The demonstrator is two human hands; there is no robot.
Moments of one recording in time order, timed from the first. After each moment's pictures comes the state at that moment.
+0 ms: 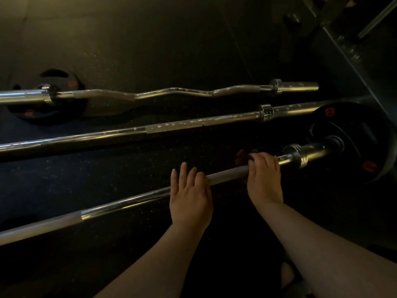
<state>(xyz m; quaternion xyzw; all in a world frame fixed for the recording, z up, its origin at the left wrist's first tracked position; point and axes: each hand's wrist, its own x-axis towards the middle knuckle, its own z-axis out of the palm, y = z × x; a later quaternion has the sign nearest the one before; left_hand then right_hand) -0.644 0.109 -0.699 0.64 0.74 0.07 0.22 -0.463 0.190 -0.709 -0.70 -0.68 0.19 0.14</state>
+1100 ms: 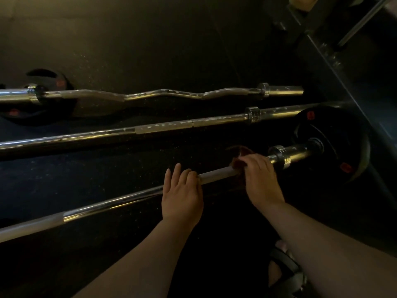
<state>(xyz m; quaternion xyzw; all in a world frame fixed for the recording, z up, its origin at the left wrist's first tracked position) -0.641 0.113 -0.703 0.64 0.72 0.10 0.25 -0.430 0.190 -0.697 -0.62 -0.76 0.18 0.08</state>
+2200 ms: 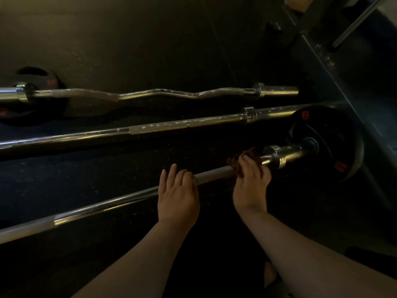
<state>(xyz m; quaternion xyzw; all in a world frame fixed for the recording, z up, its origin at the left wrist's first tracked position) -0.637 0.114 -0.705 0.64 0.72 0.11 0.24 -0.454 0.170 -0.711 -0.71 -0.63 0.24 0.20</state>
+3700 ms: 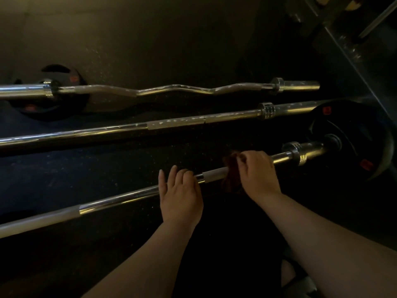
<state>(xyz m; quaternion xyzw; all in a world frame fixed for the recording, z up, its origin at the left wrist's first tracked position) -0.663 0.096 -0.698 0.59 0.76 0.11 0.24 -0.469 0.198 -0.703 -0.63 -0.74 0.21 0.10</state>
